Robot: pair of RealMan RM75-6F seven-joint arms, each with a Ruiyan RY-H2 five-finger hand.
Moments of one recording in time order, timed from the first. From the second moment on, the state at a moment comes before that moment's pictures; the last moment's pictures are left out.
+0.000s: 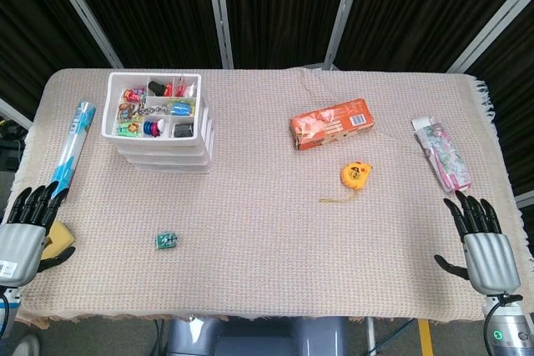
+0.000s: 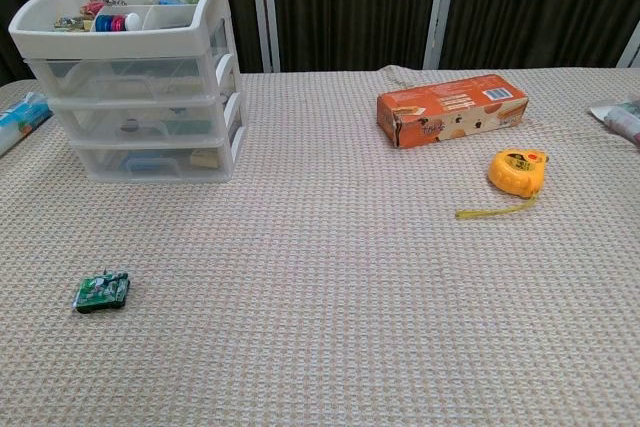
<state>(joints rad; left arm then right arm) -0.10 -1.15 -0.01 -1.62 1.59 1.51 0.16 0.07 -1.17 0.06 -1.61 -1.55 1.52 -0.11</state>
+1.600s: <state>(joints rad) -0.41 -1.21 -0.26 -1.83 0.95 0.93 -0.12 0.08 -1.17 0.06 -1.61 -1.55 1.51 -0.11</state>
